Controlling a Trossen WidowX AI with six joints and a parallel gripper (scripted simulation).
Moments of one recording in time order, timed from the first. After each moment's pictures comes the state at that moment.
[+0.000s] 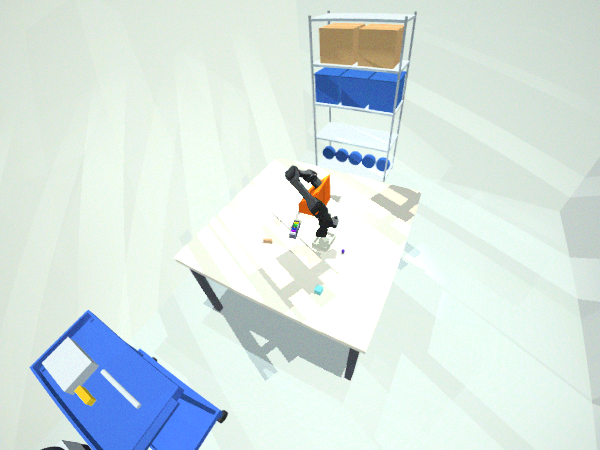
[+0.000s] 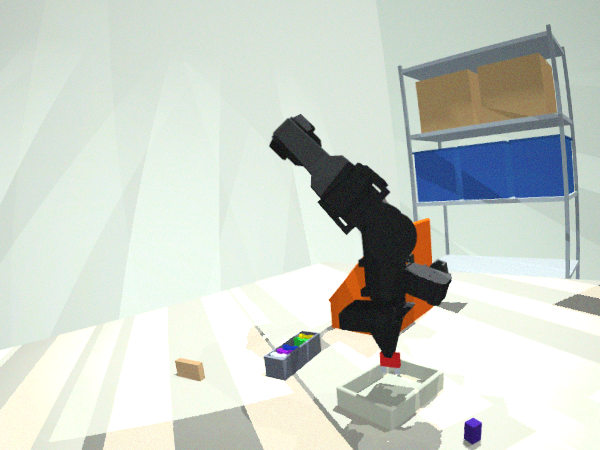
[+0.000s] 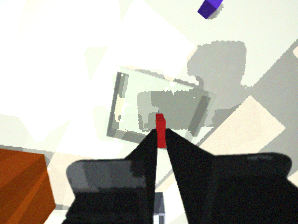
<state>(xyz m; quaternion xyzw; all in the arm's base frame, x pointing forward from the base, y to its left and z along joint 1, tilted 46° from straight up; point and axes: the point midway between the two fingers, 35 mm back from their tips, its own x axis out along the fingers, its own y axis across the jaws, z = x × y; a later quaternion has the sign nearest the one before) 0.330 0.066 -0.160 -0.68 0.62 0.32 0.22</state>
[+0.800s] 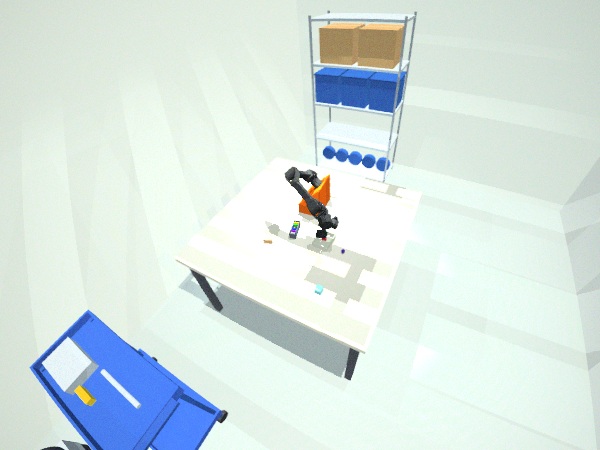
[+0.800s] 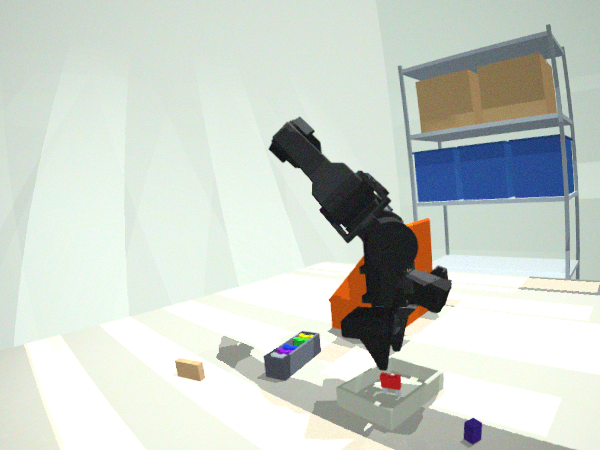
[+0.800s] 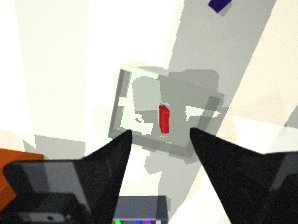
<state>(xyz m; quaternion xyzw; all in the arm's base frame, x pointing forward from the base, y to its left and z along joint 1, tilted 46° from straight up) 0.326 0.057 -0.165 -0.68 0.62 0.33 0.21</state>
